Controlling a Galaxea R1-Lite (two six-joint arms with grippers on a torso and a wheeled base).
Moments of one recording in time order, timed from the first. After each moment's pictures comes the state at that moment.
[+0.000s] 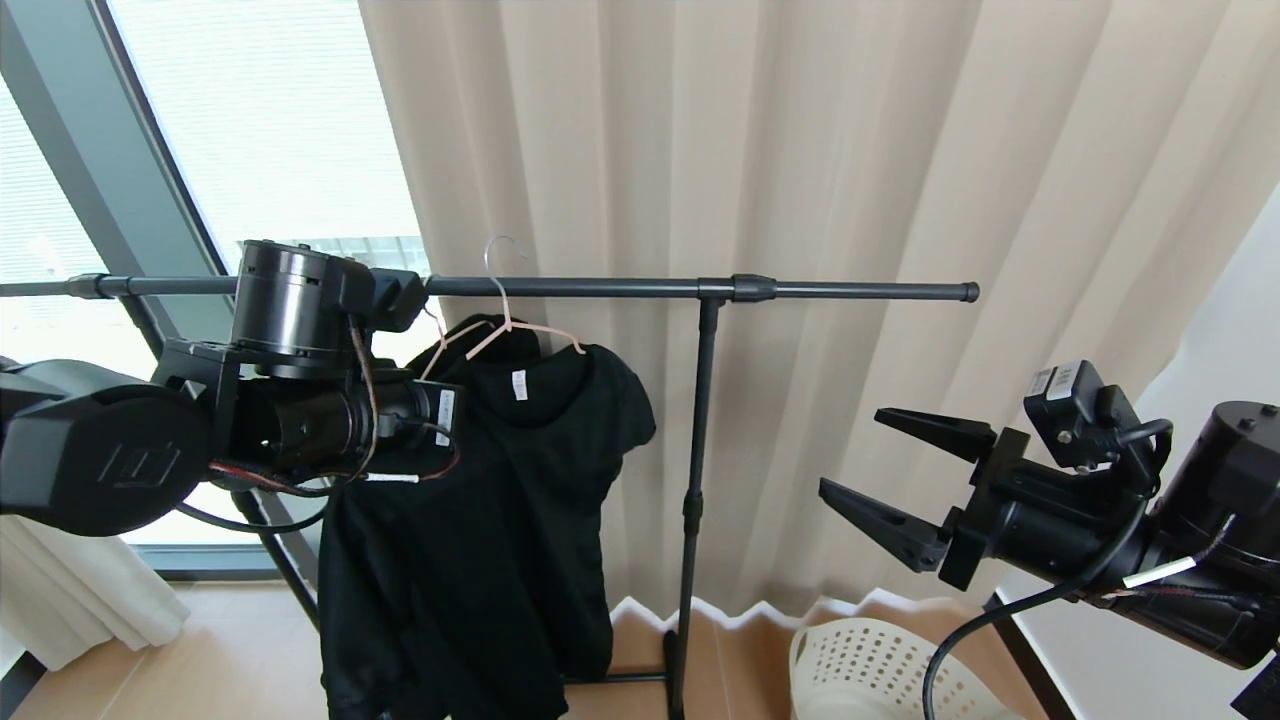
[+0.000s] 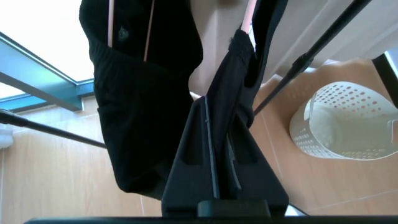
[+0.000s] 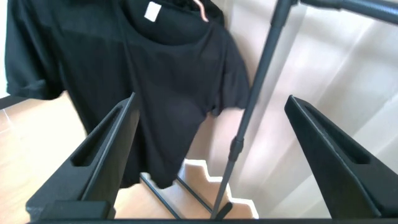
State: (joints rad) left arm -0.36 1.70 -1.01 -0.15 0.18 -0.04; right arm 0.37 1.64 -0.34 -1.21 0.41 -0.06
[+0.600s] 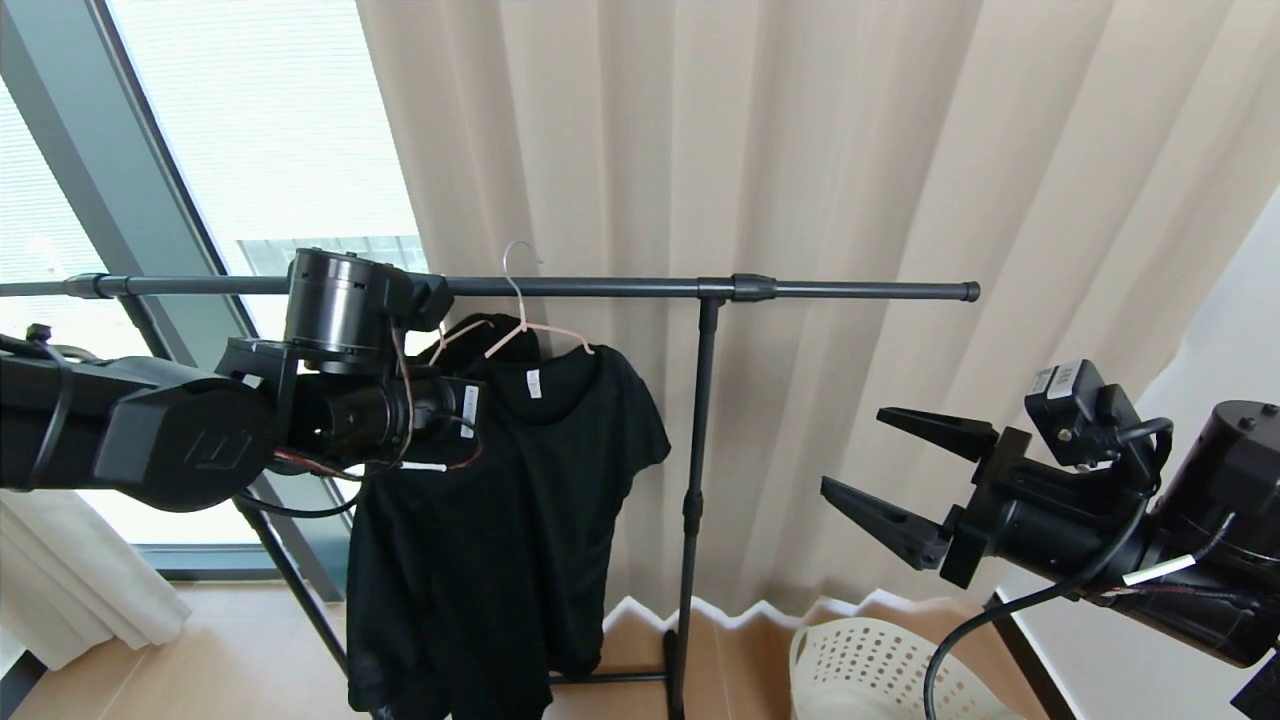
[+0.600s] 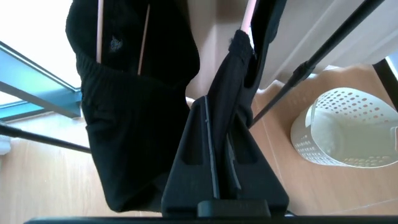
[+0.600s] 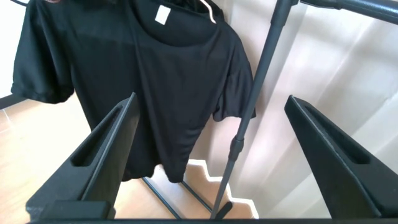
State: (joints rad) left arm -0.36 1.79 -1.07 -0.19 0.17 -0.04; right arm 0.37 1.64 -0.34 -1.21 0.41 -0.06
